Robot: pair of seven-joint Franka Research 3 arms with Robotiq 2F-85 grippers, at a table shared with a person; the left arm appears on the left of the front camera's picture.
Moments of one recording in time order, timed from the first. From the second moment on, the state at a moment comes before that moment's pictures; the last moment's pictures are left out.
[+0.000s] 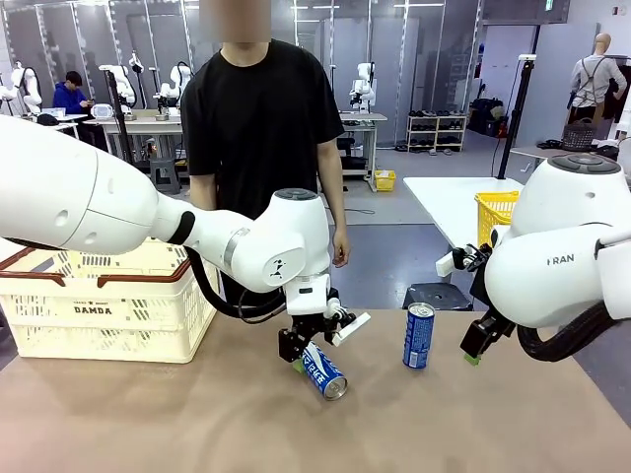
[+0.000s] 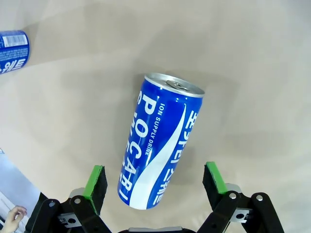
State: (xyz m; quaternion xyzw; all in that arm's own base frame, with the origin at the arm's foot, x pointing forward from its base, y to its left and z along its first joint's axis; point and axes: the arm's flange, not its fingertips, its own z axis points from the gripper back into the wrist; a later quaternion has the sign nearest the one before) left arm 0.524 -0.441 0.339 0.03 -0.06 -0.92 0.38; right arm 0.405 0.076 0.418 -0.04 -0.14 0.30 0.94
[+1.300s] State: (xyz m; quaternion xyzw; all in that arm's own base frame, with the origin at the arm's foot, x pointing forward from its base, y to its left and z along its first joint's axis) left arm 0.537 -0.443 0.309 -0.02 -0.03 -0.95 0.32; right arm 0.405 0.076 0.418 -0.04 -0.14 0.30 0.94
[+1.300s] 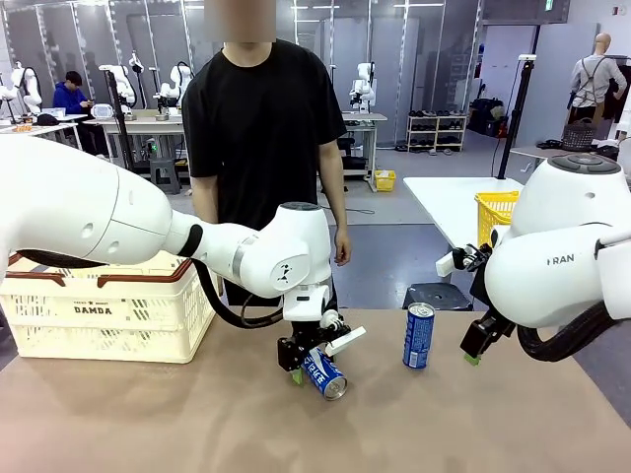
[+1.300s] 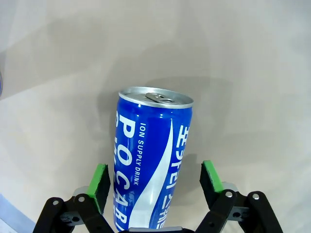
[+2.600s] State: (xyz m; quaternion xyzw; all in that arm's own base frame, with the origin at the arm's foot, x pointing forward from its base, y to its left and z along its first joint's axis) left arm 0.523 -0.456 0.342 -0.07 -0.06 -0.92 0.38; right arm 0.405 0.076 0.418 -0.04 -0.14 0.30 0.94
